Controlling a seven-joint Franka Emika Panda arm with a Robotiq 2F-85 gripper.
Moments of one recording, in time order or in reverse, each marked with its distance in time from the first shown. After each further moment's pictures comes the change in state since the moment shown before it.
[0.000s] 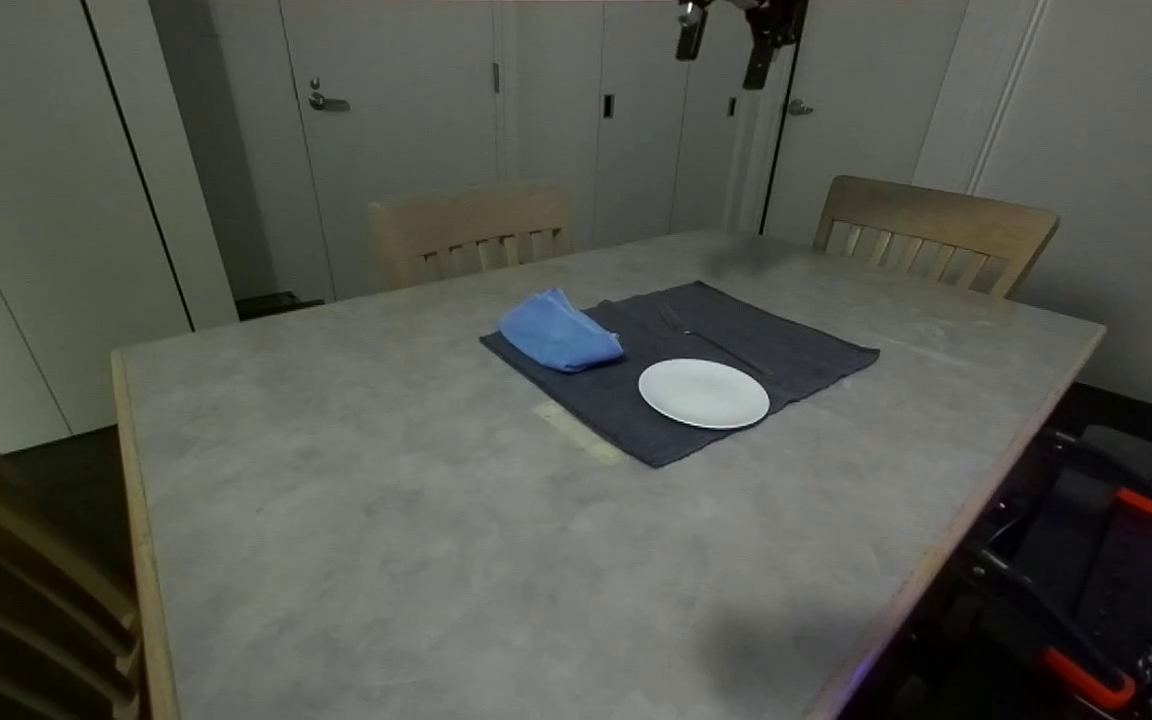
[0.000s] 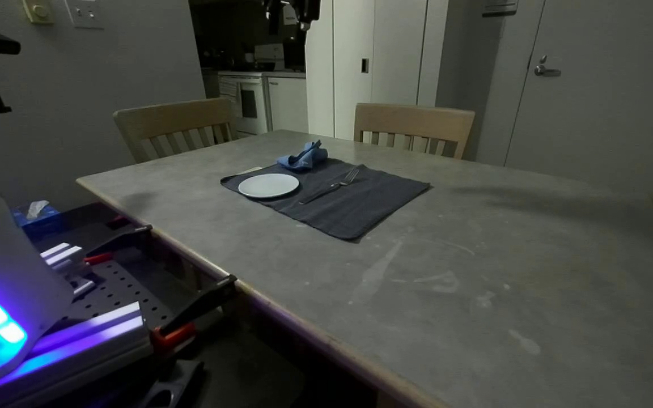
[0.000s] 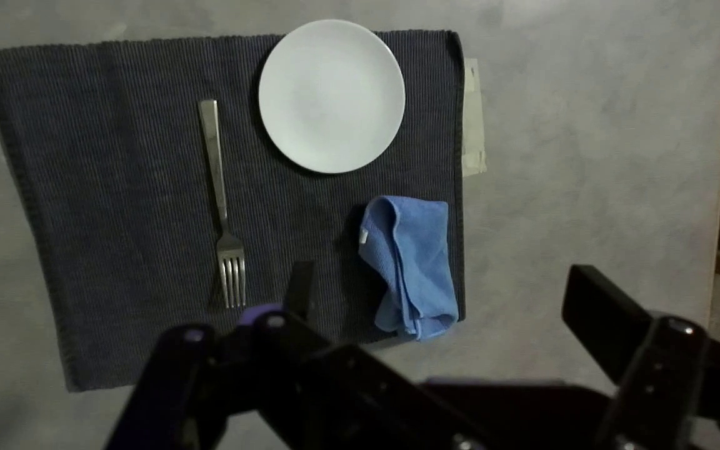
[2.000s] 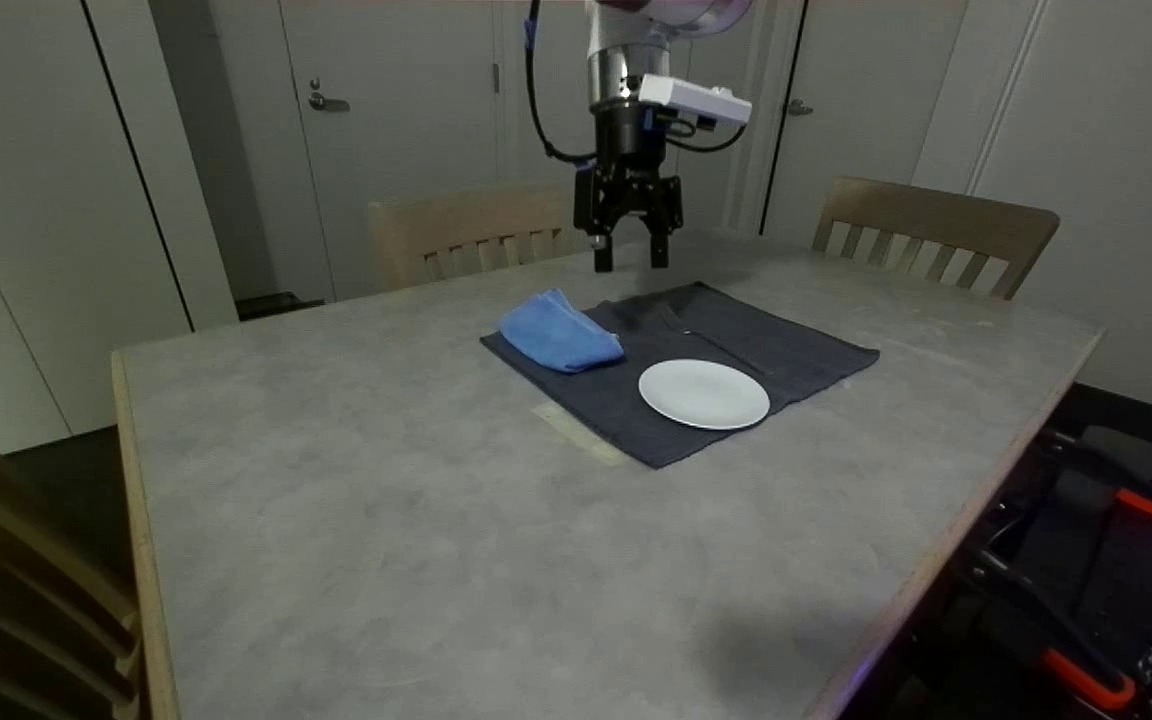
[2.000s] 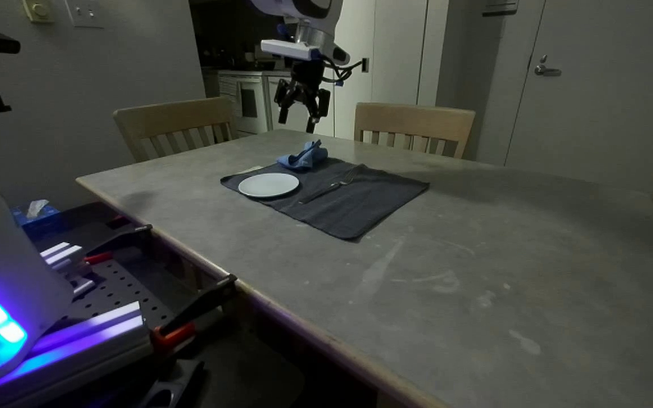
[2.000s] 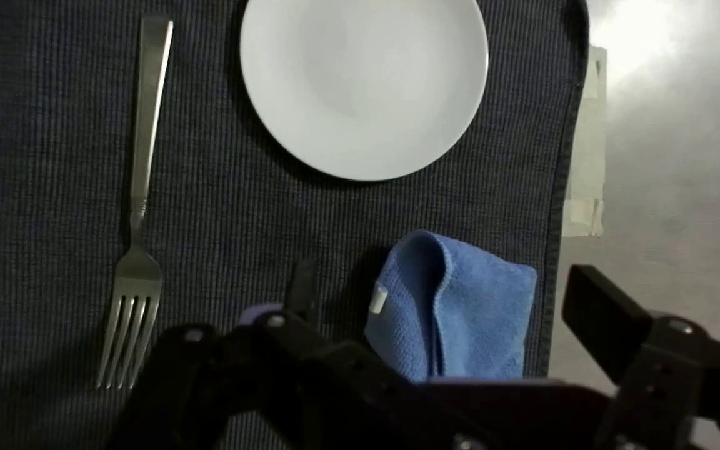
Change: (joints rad) arm 0.041 0.556 0.061 0.293 -0.110 0.046 -0.051
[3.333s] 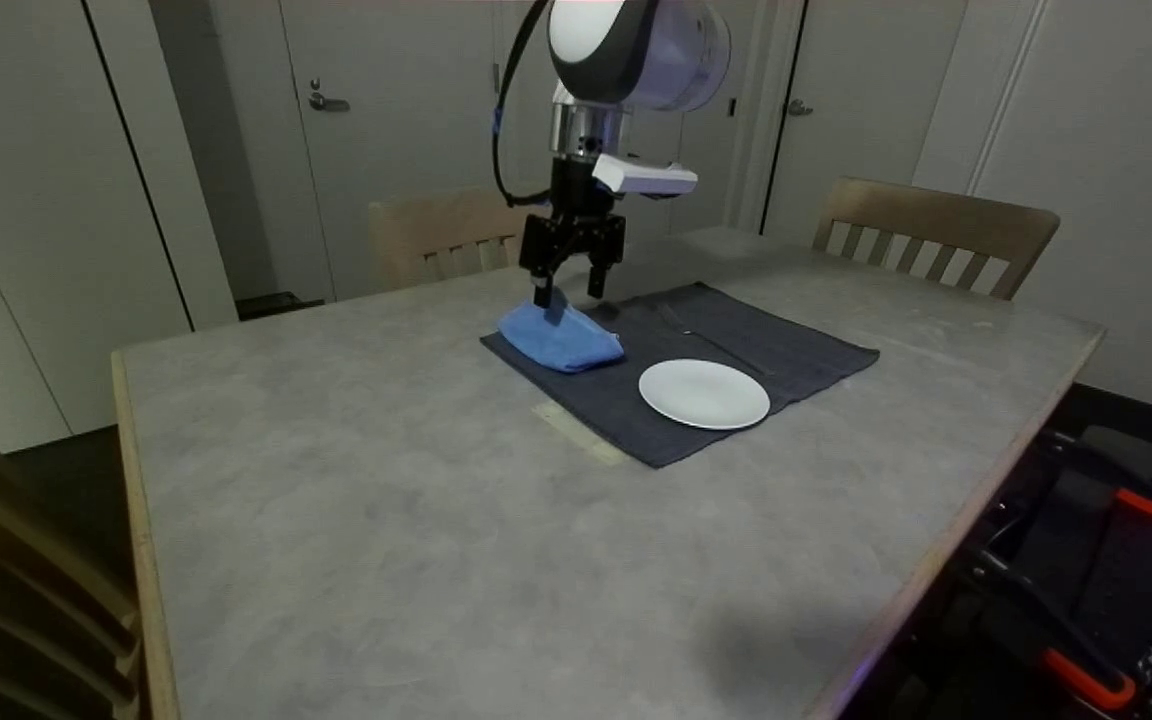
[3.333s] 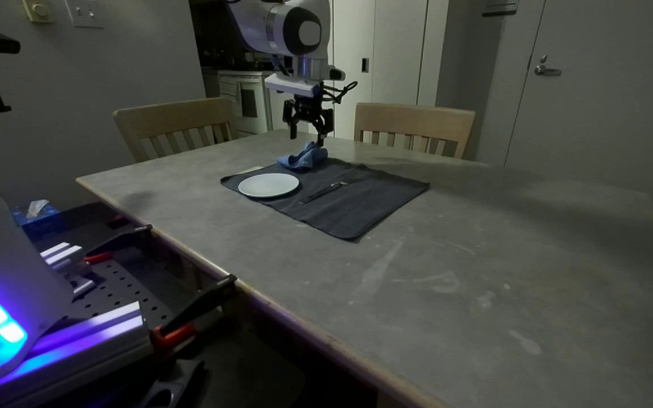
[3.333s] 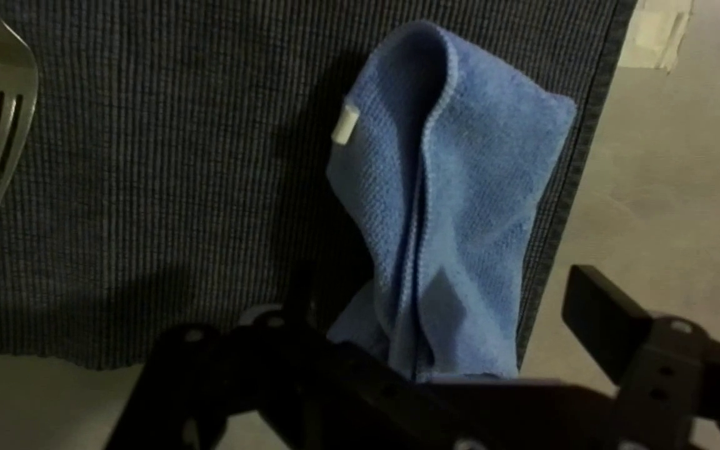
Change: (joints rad) arm 0.024 0.126 0.035 0.013 -0.047 0.386 -0.007
